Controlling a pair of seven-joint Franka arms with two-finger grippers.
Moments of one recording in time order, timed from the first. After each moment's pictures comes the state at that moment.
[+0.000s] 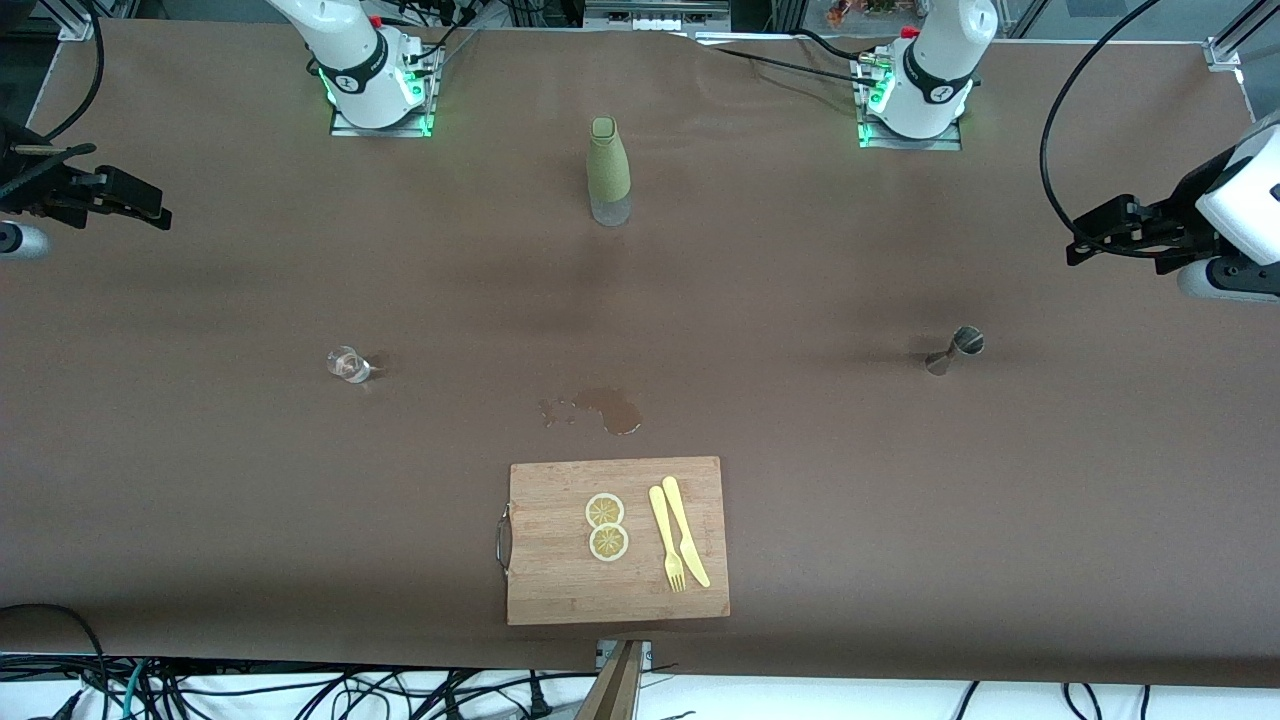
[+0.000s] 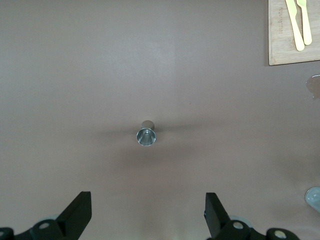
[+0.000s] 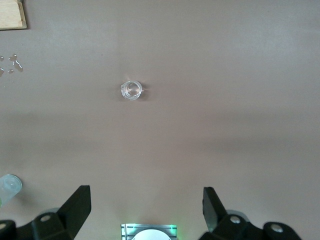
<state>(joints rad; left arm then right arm) -0.07 0.13 0.04 -1.41 -0.05 1.44 0.02 0.00 0.00 -0.05 -1.63 -0.01 1.50 -0.04</state>
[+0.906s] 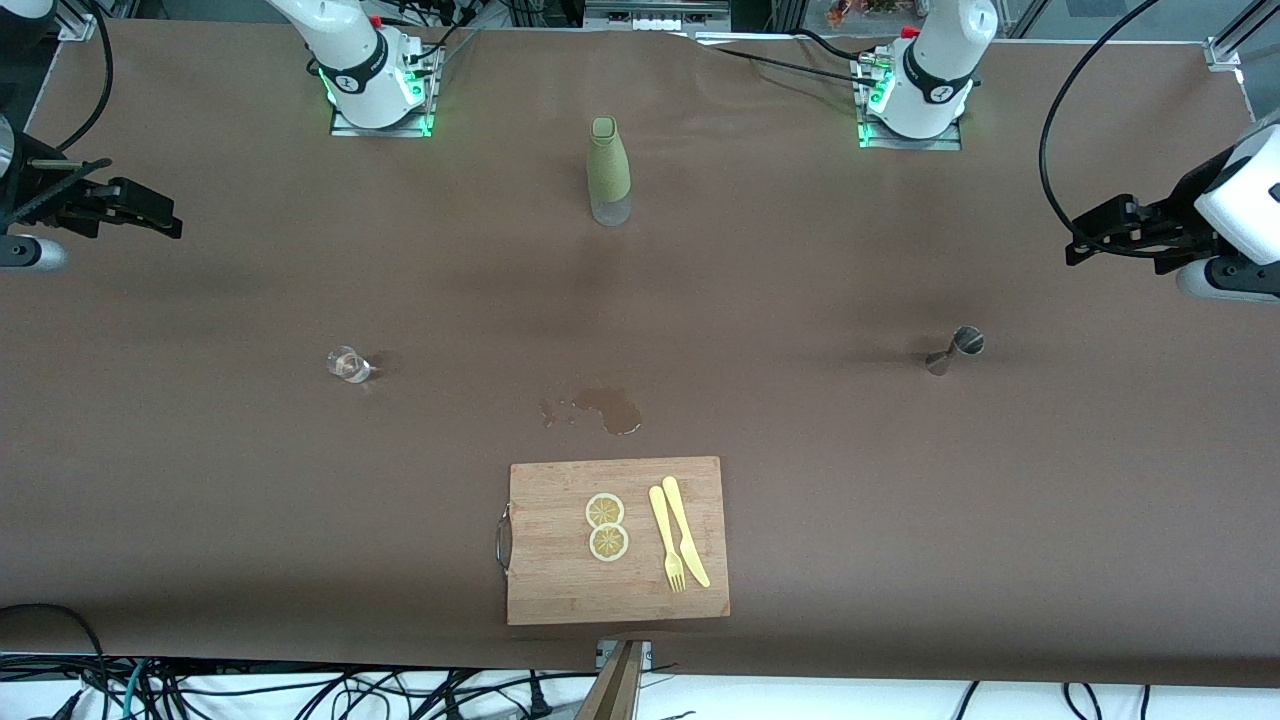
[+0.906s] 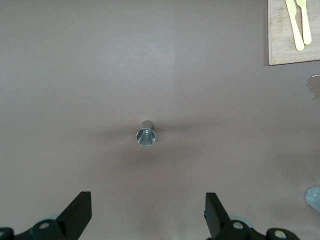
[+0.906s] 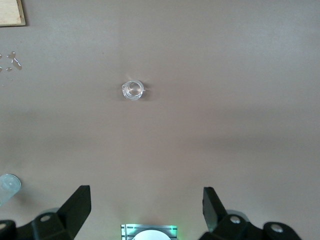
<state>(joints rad) -0.07 0.13 0.04 -1.41 -0.05 1.44 0.02 0.00 0.02 -0.04 -1.63 0.00 1.50 -0.04</state>
